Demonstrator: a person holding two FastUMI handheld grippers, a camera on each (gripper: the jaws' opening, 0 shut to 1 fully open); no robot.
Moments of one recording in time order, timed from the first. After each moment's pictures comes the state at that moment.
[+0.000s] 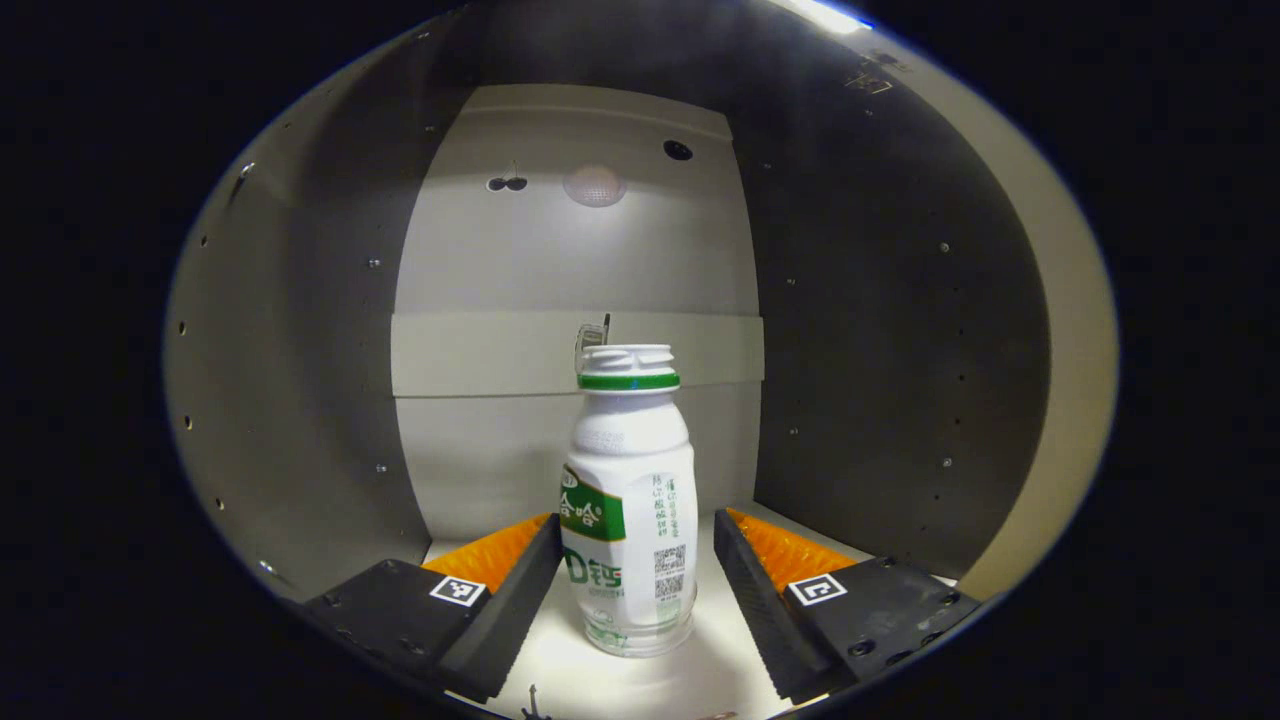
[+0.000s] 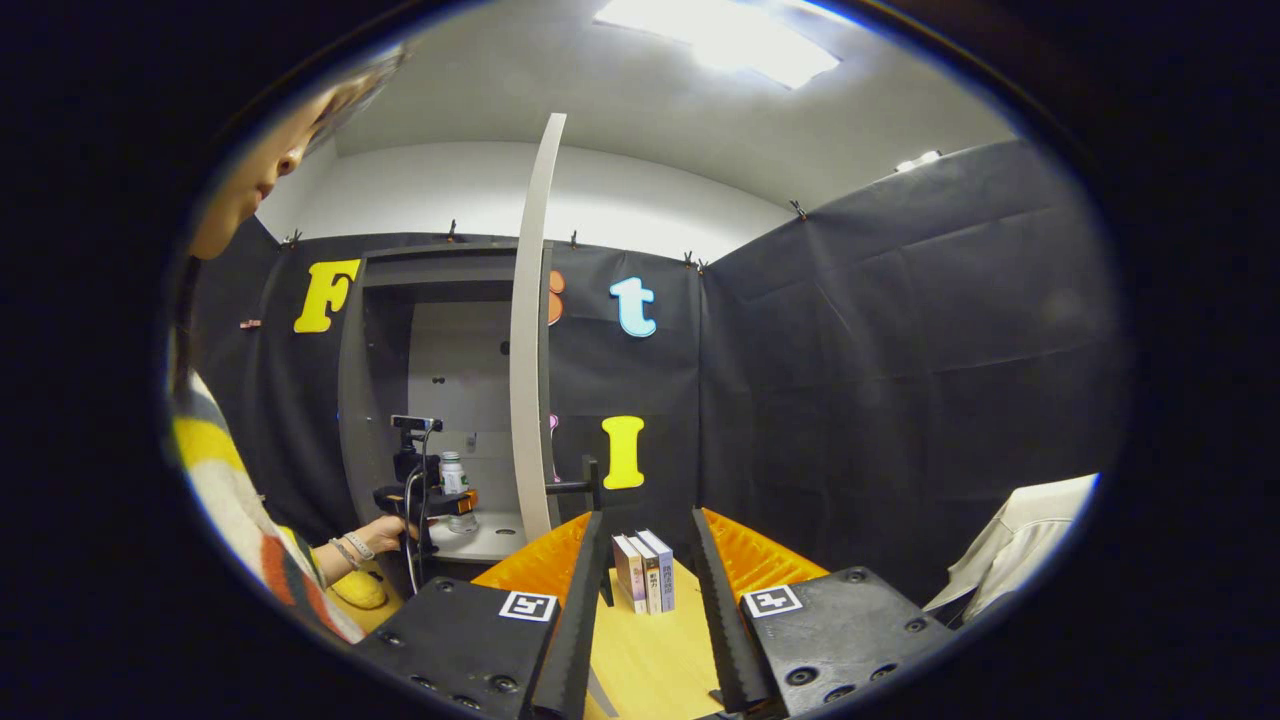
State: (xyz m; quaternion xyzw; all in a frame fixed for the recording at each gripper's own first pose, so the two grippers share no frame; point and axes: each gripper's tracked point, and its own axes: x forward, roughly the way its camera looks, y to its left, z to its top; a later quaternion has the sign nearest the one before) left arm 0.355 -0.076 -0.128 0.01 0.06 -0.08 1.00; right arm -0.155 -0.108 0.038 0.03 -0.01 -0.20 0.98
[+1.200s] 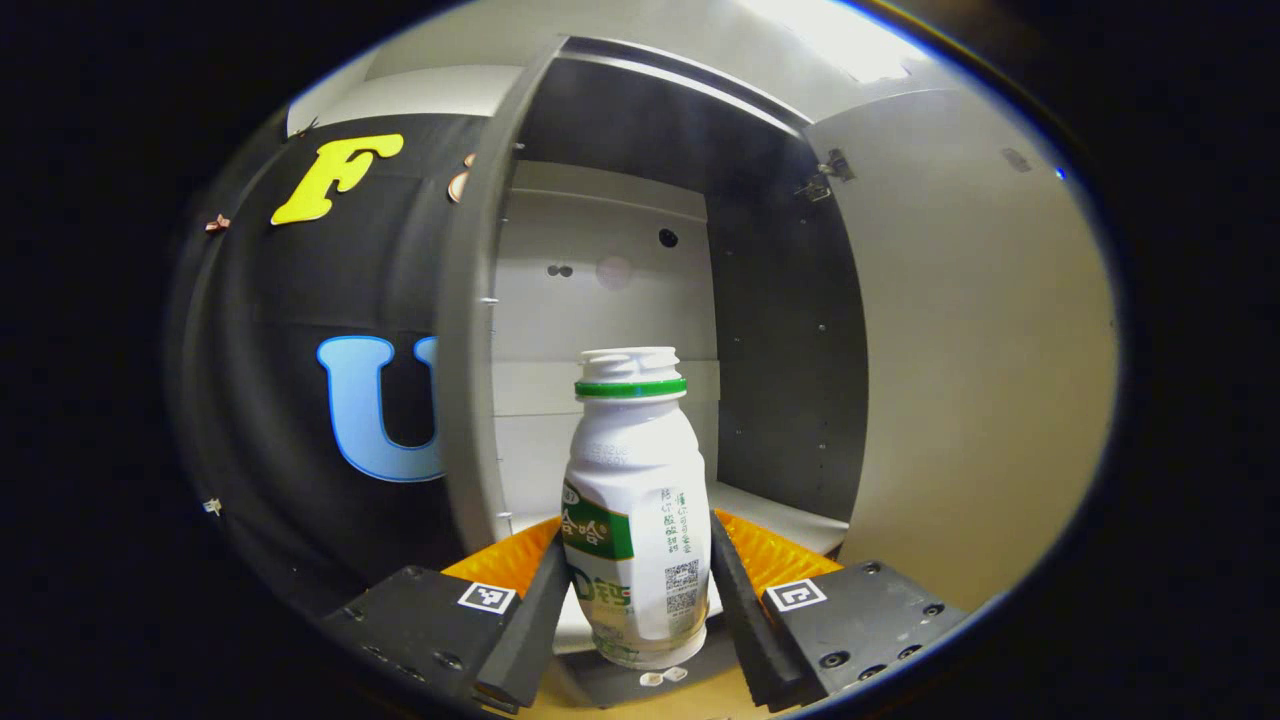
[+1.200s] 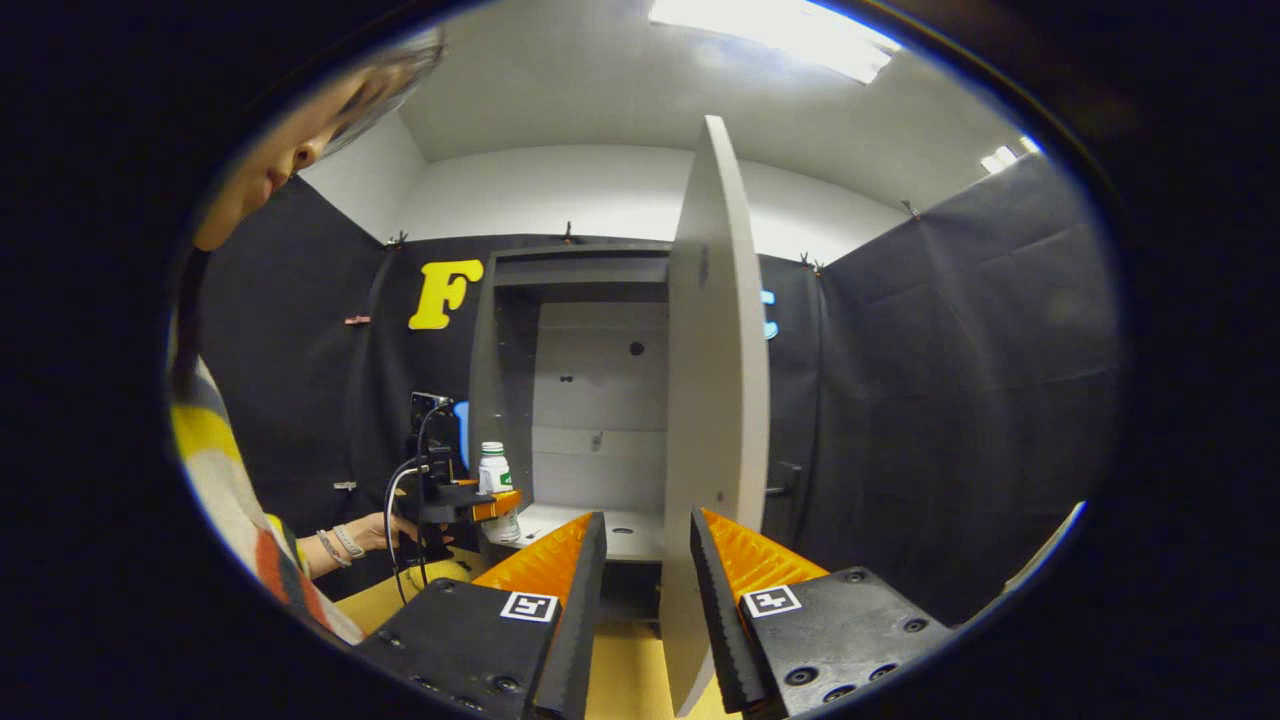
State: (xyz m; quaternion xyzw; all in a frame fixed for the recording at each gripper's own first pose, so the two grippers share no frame) left arm 0.214 -0.017 -0.094 0.00 0.03 -0.14 0.99; right arm -0.124 0.018 0.036 0.01 0.00 -0.02 1.00
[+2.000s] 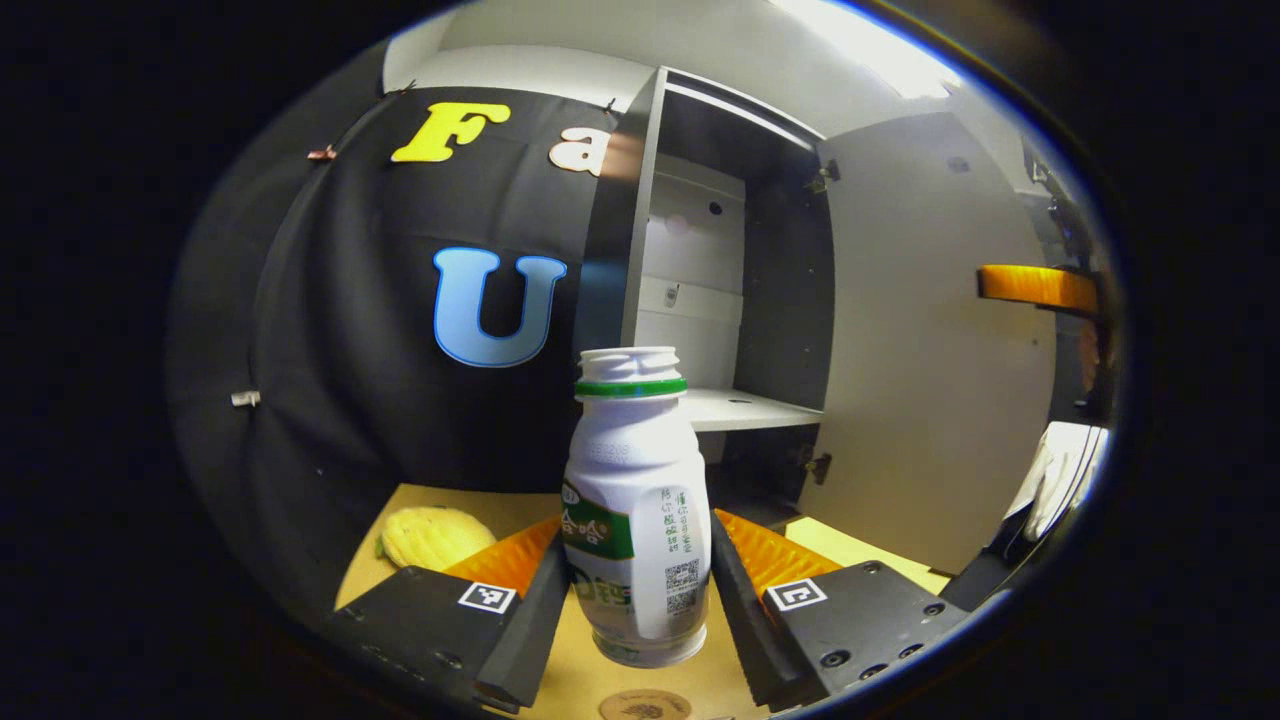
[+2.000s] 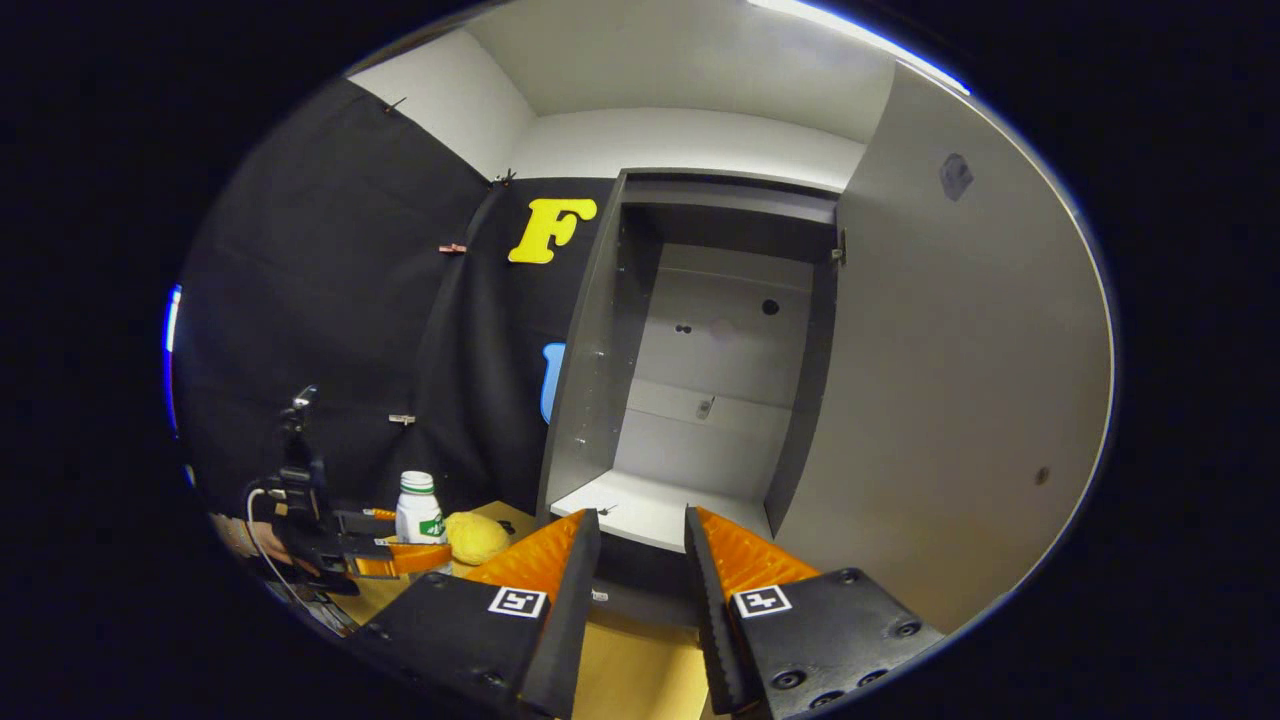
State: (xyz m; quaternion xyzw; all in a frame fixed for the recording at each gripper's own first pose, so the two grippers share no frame) left arm 0.006 0.037 -0.244 -0.09 0.07 -0.10 0.99; right arm -0.047 0.098 -0.041 -0.06 0.03 0.11 0.99
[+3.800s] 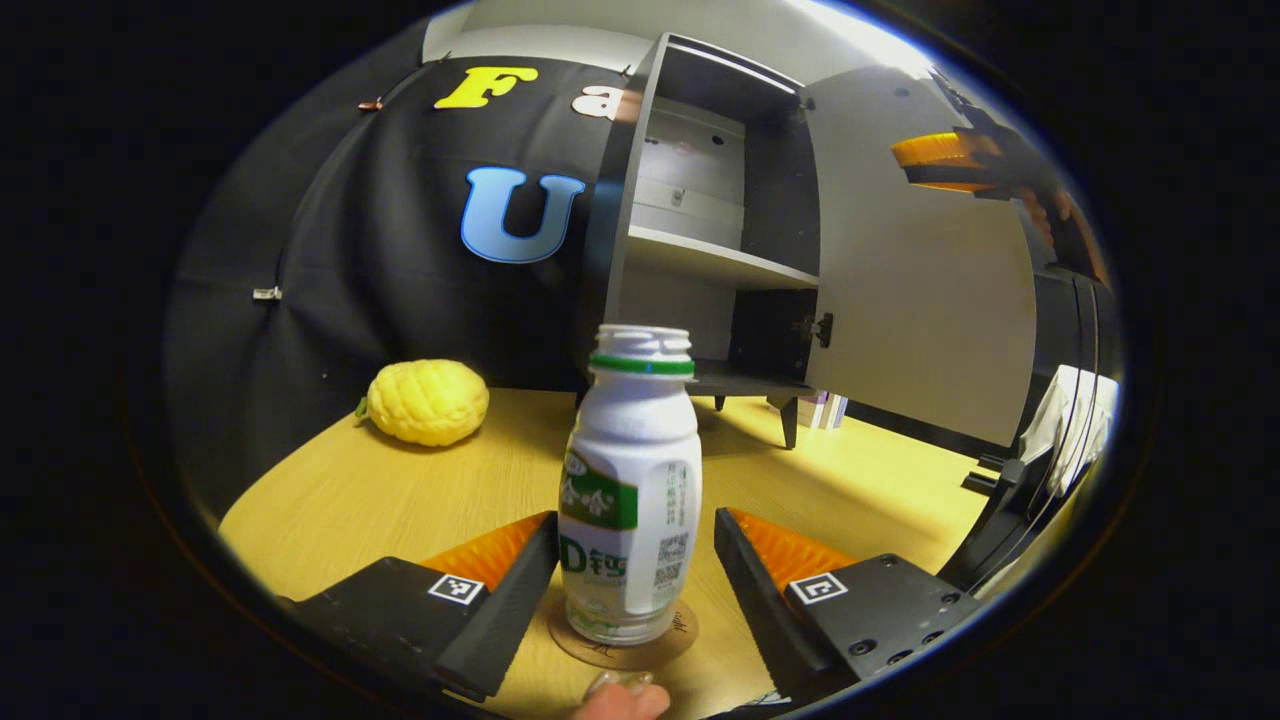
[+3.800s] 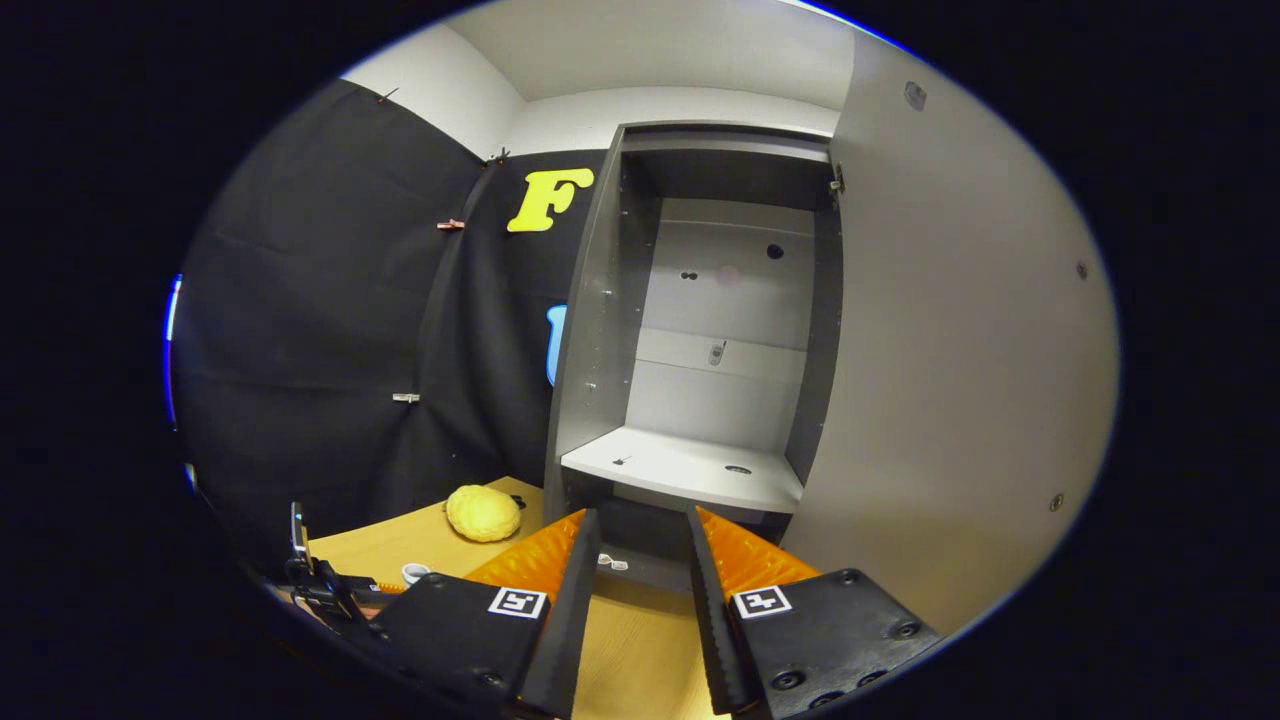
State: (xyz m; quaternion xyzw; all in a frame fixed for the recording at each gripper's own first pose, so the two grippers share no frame) left arm -0.054 0.006 -0.434 -0.06 0.12 -0.07 0.99; right arm -0.047 0.104 -0.127 -0.04 0.07 0.10 0.99
